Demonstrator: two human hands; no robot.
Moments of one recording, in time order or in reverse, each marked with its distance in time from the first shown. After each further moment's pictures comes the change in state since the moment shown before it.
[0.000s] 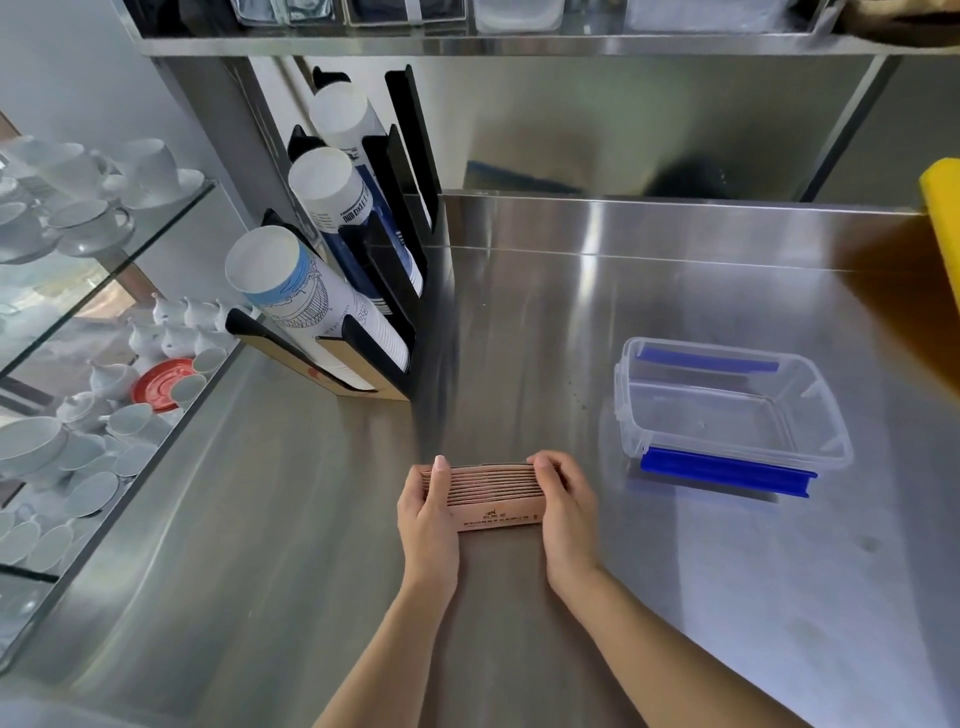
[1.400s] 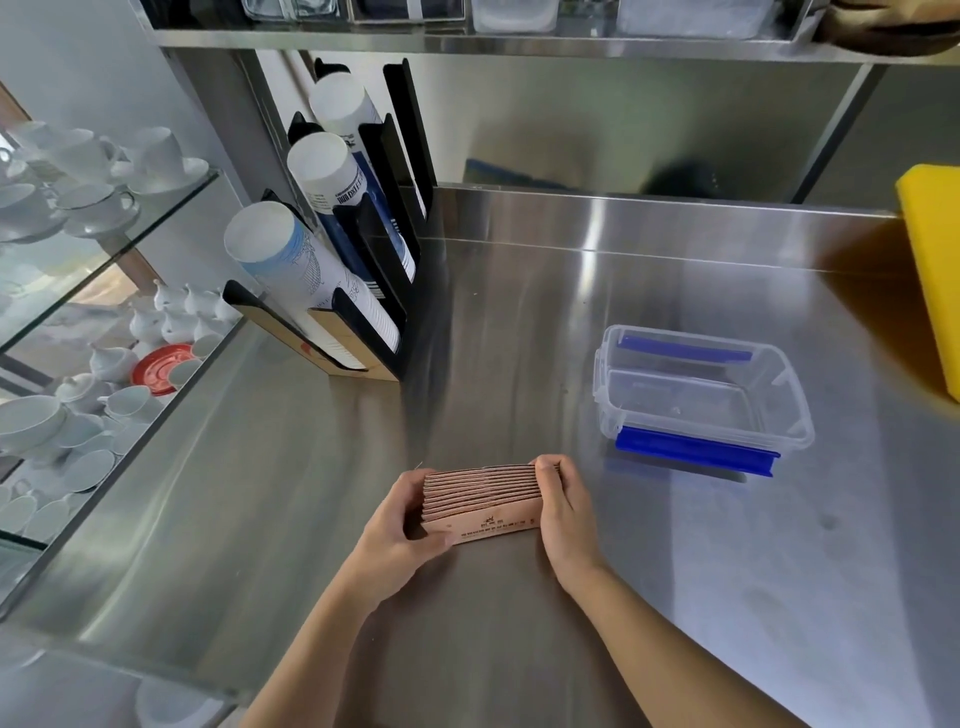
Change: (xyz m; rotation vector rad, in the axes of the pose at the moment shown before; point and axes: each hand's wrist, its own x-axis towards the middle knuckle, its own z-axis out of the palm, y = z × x) left_hand -0.005 -0.022 -0.062 0.429 -0.585 0.130; right_hand -0.015 0.010 -0.035 -0.212 -0.127 -0.055
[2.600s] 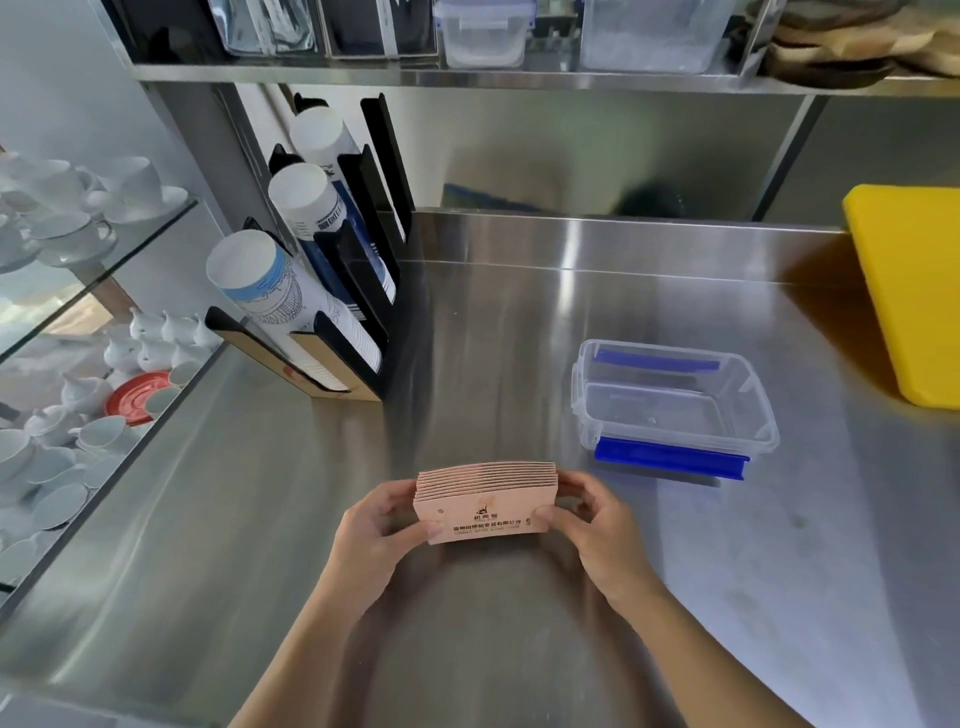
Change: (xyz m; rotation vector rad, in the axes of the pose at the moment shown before) left_hand 0.002 0.027 0.000 -0.017 0.153 0.026; right_hand -0.011 -0.020 -0.054 -0.013 -0.101 -0.008
